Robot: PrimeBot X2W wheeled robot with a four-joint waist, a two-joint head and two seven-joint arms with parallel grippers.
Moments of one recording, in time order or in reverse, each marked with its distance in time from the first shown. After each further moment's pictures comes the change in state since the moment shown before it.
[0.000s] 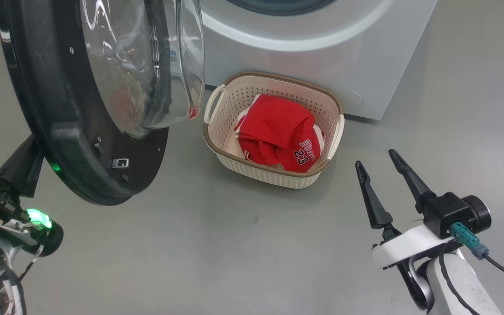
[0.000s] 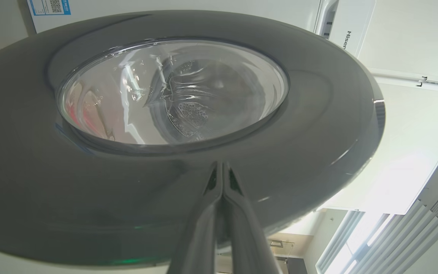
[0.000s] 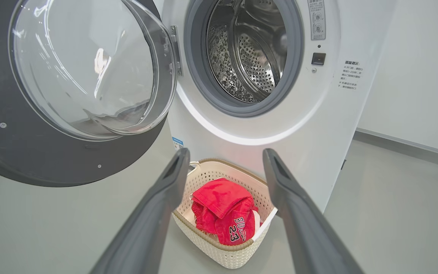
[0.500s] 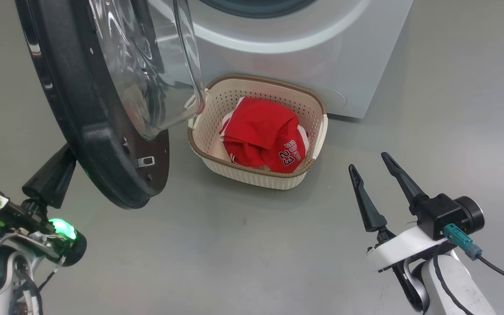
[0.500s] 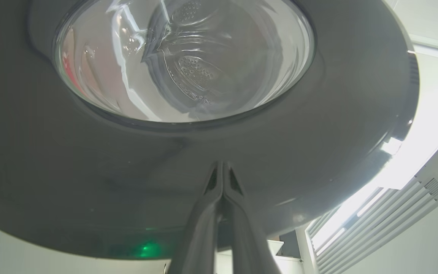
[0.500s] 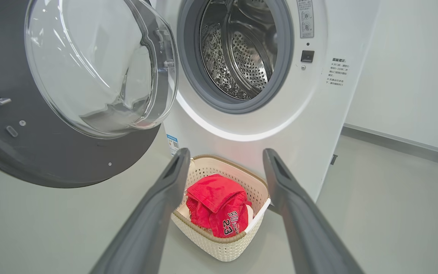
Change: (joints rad) left arm 0.041 -0.008 -0.076 -0.029 -0.040 0.000 0.039; right arm -0.002 0.002 0.019 0.012 0.000 0.005 0.000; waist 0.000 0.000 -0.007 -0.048
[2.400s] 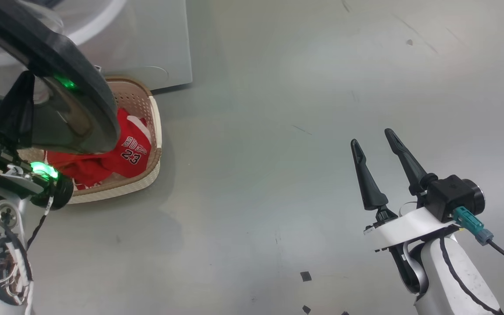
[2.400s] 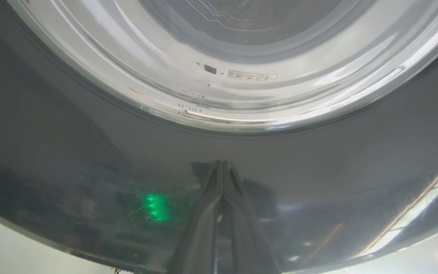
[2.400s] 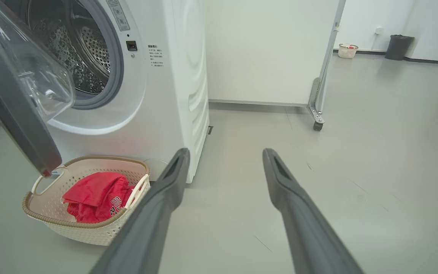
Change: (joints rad) left arm -0.179 0.017 -0.043 0.036 -0.134 0.008 -0.325; right arm -0.055 0.026 -0.010 -0.030 0.062 -0.011 0.000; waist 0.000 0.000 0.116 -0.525
